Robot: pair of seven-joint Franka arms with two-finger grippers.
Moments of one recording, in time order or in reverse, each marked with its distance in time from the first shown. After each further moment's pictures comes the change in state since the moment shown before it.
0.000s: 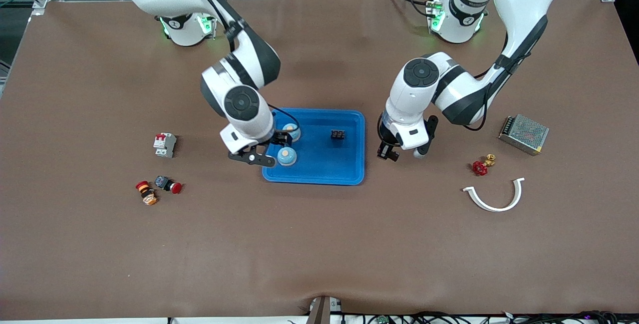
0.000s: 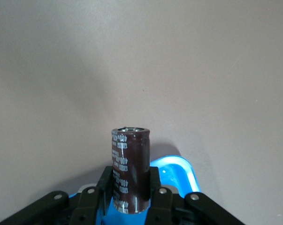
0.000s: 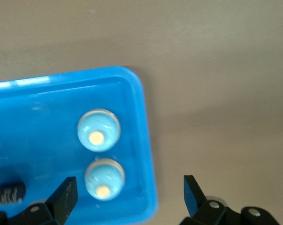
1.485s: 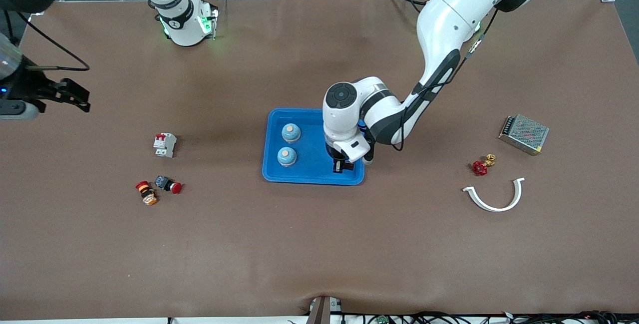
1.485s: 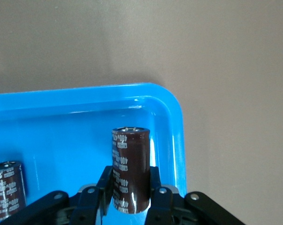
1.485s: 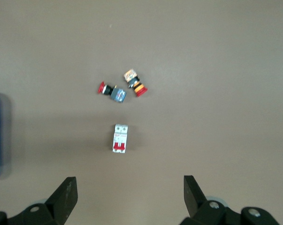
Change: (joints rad) left arm -0.638 0.286 0.451 0.429 -0.015 -0.068 -0.383; right arm -0.612 -0.520 -0.028 -0.078 0.001 -0.247 -0.844
